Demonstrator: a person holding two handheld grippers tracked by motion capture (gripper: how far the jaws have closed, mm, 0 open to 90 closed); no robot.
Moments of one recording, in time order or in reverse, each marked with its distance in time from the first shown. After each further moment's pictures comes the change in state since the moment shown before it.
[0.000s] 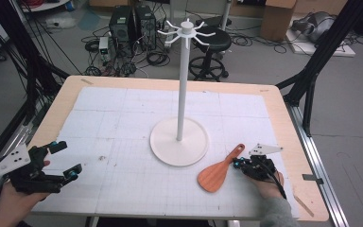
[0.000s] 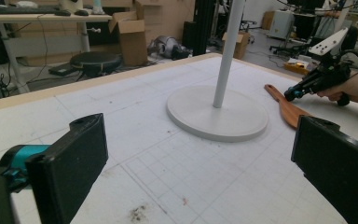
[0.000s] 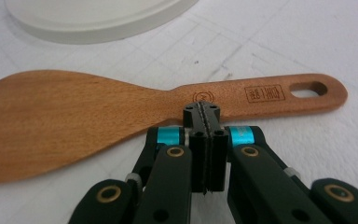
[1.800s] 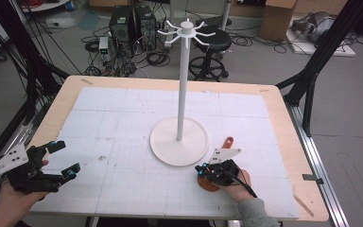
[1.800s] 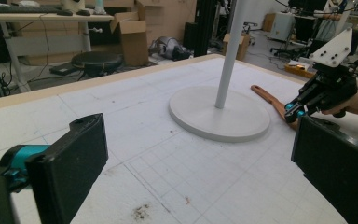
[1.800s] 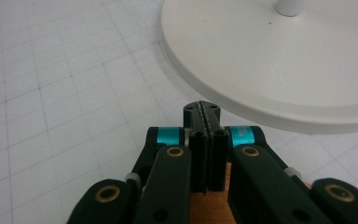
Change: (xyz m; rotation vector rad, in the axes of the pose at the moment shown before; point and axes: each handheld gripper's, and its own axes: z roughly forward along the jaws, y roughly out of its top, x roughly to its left) left arm 0.004 -0.001 0.002 -0.005 -0.002 -0.008; right arm 0.089 0.040 0.045 0.013 0.228 -0.262
